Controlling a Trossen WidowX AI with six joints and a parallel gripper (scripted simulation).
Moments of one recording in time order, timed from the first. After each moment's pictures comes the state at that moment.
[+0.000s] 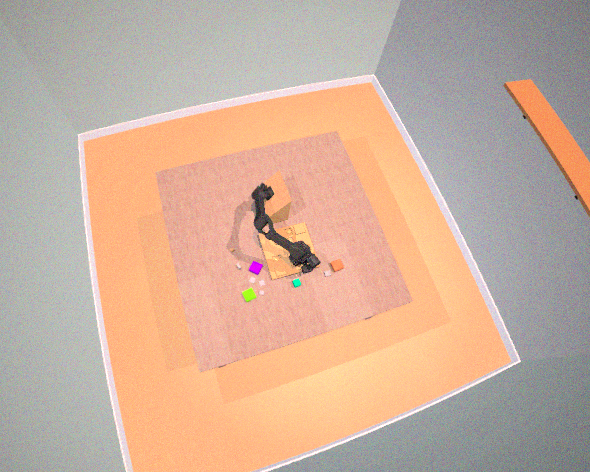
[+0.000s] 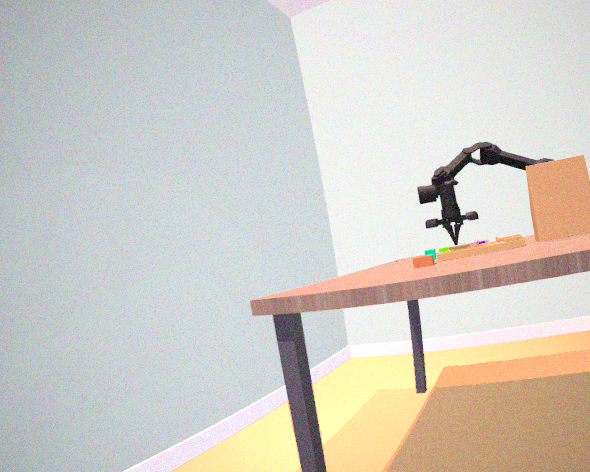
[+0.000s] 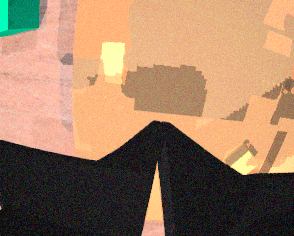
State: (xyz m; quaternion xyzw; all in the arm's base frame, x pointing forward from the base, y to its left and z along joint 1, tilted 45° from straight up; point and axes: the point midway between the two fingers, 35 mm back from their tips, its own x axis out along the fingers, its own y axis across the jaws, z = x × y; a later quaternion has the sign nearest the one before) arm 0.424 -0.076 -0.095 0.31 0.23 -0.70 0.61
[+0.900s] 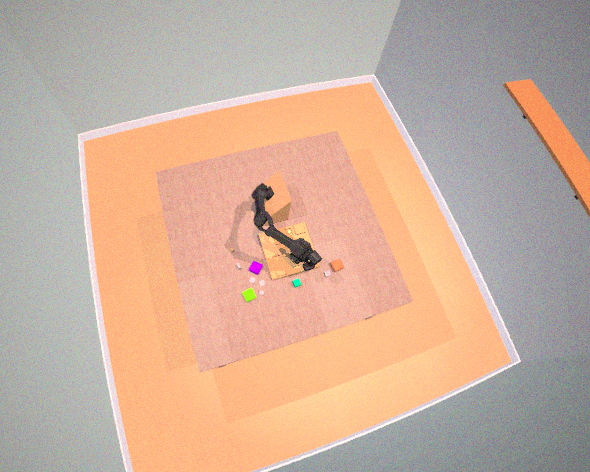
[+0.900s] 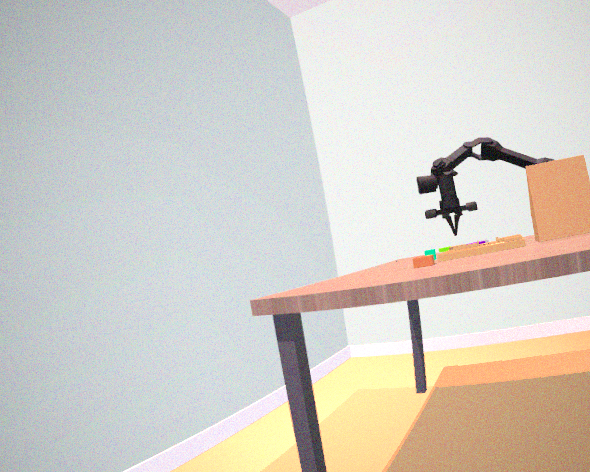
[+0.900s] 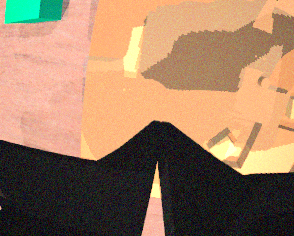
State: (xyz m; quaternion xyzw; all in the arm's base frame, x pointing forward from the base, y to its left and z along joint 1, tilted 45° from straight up) arm 0.423 -0.053 -0.073 0.28 0.26 -0.68 0.62
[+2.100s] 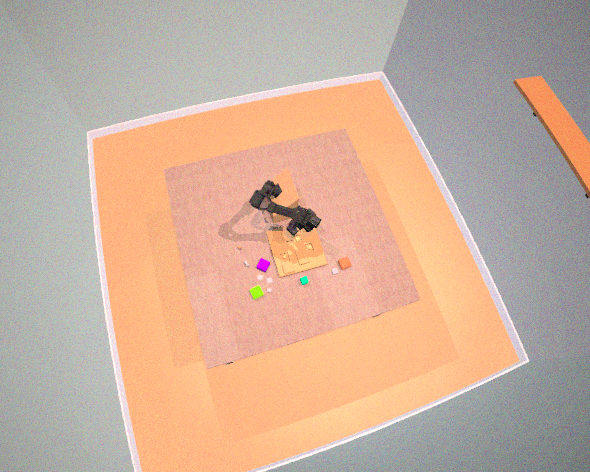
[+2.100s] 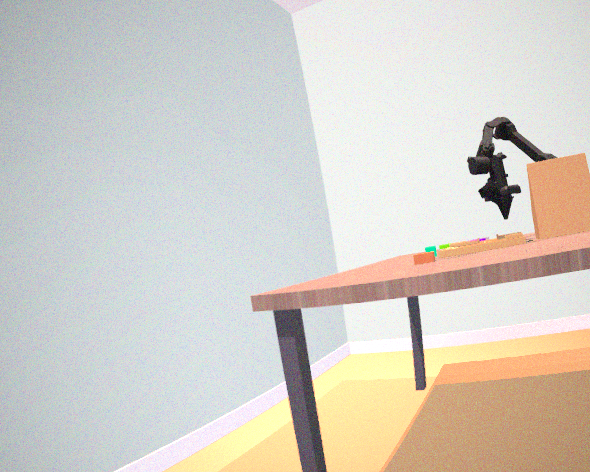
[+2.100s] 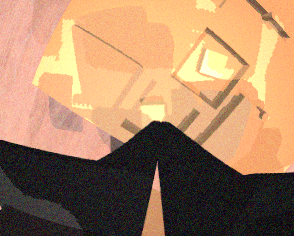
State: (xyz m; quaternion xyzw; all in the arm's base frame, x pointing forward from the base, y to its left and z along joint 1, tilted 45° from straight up) arm 0.242 -0.012 -0.076 -0.36 0.72 -0.17 0.58
